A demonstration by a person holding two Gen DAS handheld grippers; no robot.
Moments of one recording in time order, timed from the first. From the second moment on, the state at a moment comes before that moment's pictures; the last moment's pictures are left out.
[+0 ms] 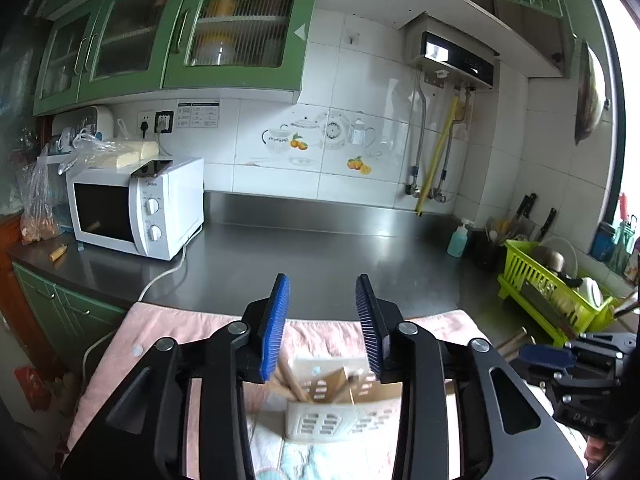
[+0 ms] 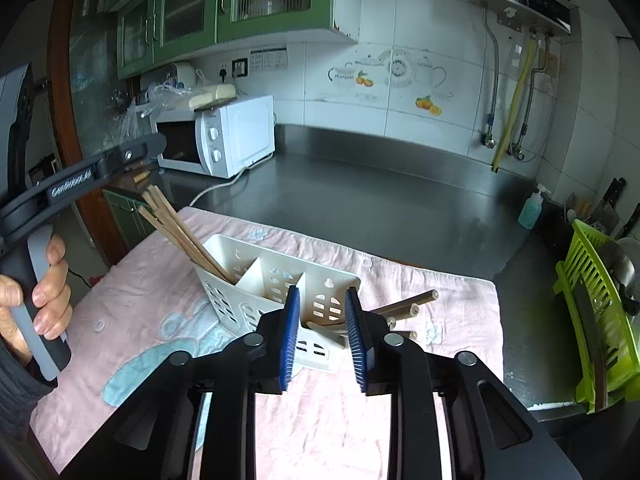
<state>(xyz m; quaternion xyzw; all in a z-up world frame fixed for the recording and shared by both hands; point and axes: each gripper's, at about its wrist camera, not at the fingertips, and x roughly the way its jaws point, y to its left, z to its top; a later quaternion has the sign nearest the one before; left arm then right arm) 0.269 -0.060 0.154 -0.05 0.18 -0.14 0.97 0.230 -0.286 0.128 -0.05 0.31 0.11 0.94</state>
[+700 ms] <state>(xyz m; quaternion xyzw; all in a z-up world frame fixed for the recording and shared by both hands) 0.120 -0.028 0.106 -0.01 0.20 -0.12 0.97 0.106 -0.256 0.088 0.00 0.27 0.09 0.96</state>
